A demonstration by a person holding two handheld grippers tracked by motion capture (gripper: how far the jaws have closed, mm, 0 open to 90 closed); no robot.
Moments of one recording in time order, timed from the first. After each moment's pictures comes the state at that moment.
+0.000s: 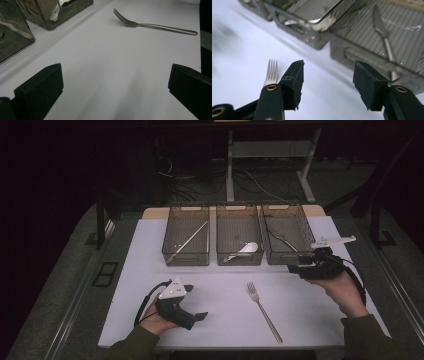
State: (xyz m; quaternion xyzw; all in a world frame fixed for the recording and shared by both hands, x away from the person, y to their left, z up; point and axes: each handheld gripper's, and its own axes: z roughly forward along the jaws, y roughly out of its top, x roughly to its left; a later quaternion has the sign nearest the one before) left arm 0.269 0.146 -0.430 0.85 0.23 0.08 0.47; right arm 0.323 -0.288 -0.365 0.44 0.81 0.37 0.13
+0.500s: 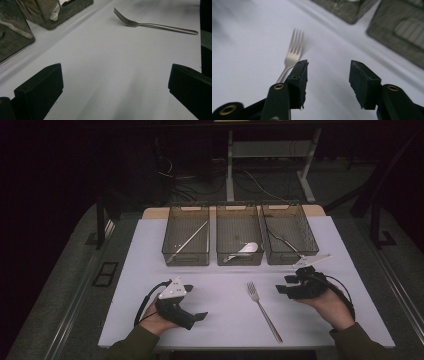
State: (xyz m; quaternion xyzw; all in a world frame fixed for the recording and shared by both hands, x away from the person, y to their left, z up) left arm 0.269 0.146 -0.431 0.85 0.23 0.08 0.46; right arm 0.296 -0.251 -0.394 0.41 0.85 0.33 0.09
